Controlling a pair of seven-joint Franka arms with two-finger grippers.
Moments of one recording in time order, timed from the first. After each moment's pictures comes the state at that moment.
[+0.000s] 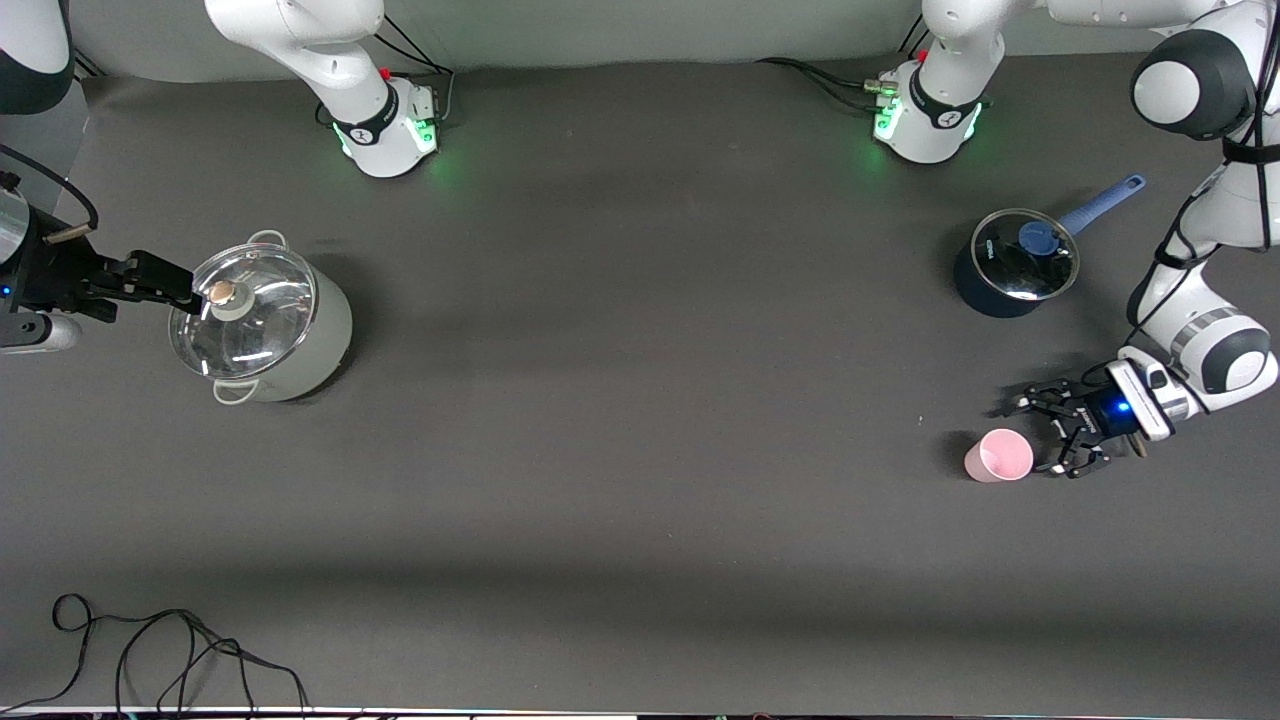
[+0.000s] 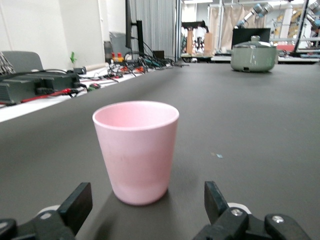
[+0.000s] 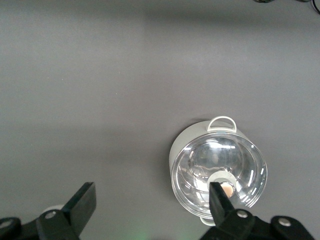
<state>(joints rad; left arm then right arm) 0.49 0.95 0.00 -1.65 -1.32 1.65 2.62 0.02 0.08 0.00 -1.49 0.00 1.50 -0.03</state>
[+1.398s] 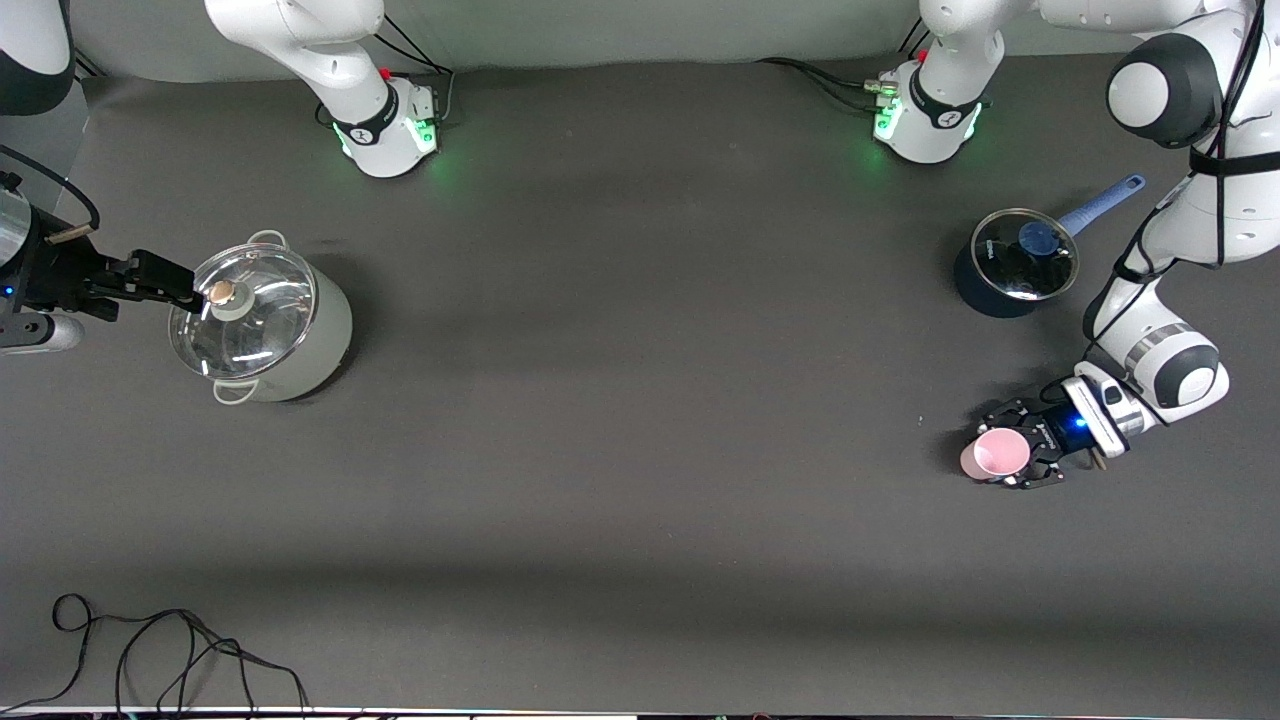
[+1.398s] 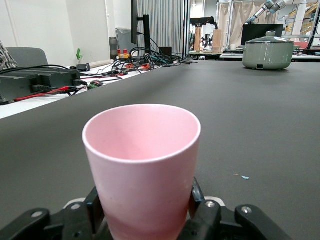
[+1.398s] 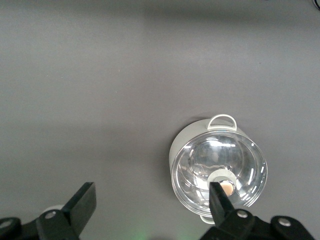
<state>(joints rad) 0.41 0.95 -0.02 -1.68 -1.40 1.75 2.63 0.02 0.08 0.00 -1.49 0.00 1.49 -0.03</state>
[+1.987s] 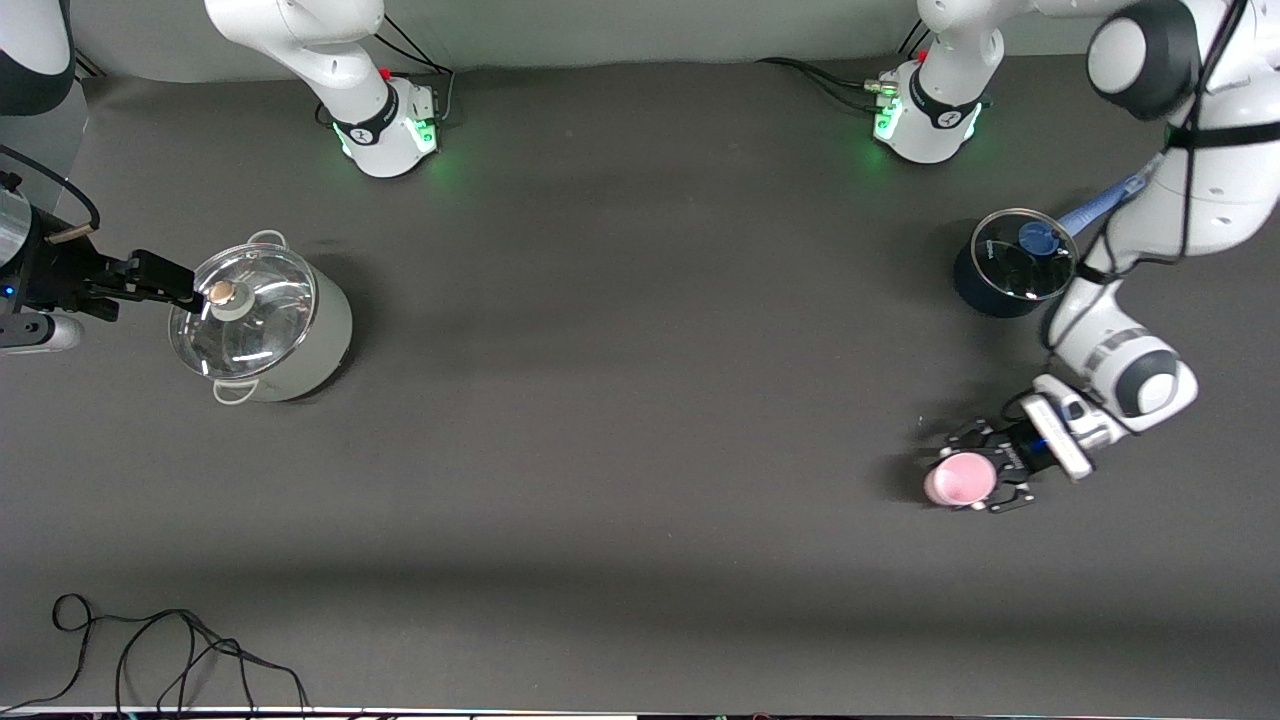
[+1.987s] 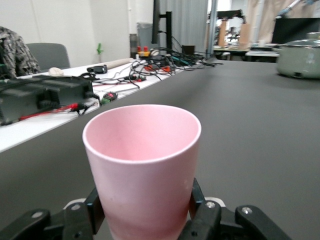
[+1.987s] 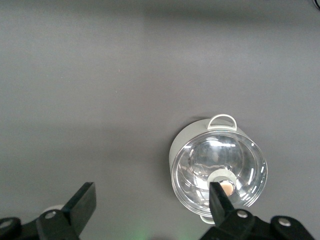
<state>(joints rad) 0.29 0.77 -0.18 -1.81 -1.63 2.07 2.57 0.02 0.08 0.00 -1.49 0.00 1.49 -0.03</state>
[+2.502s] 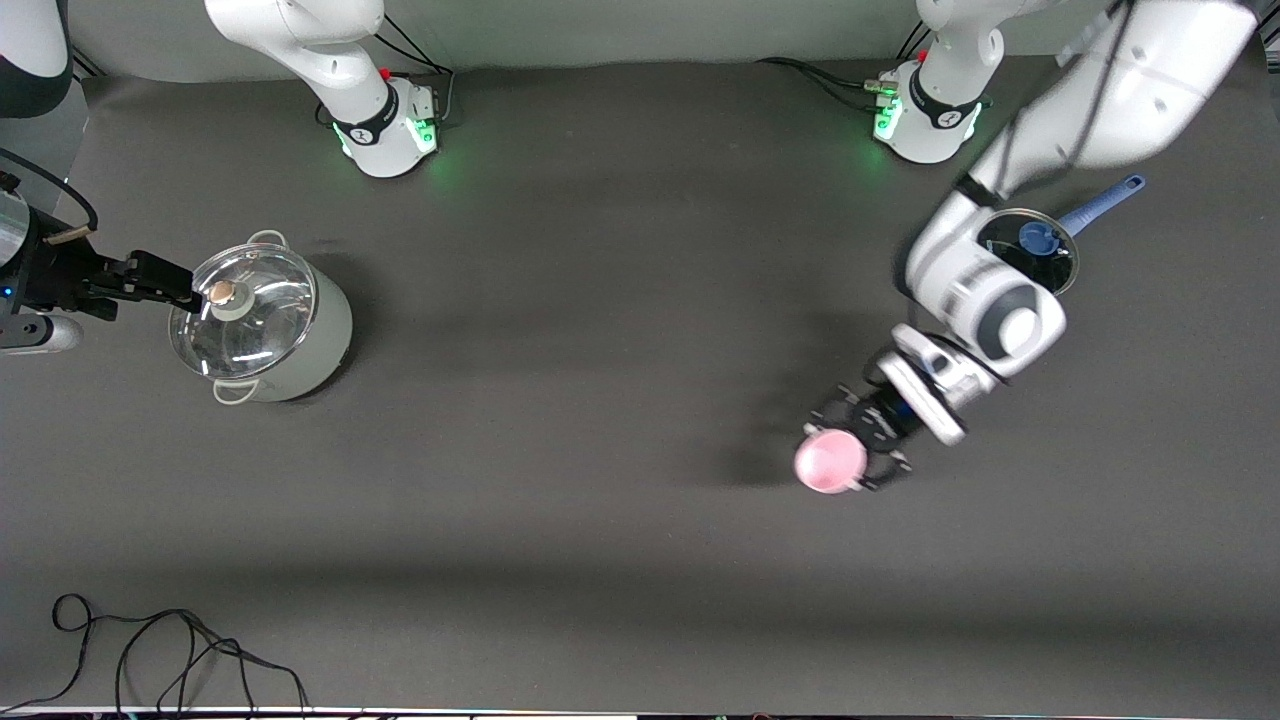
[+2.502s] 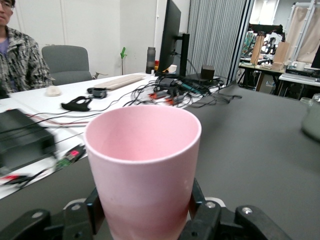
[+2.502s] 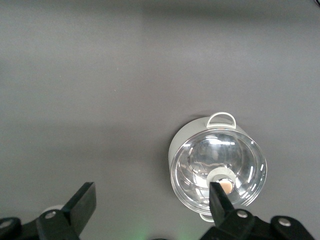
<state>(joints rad) 0.26 0.49 -0.68 -1.97 -2.10 2.59 2.57 0.02 0.08 -0.01 -1.49 0.00 1.48 -0.03</state>
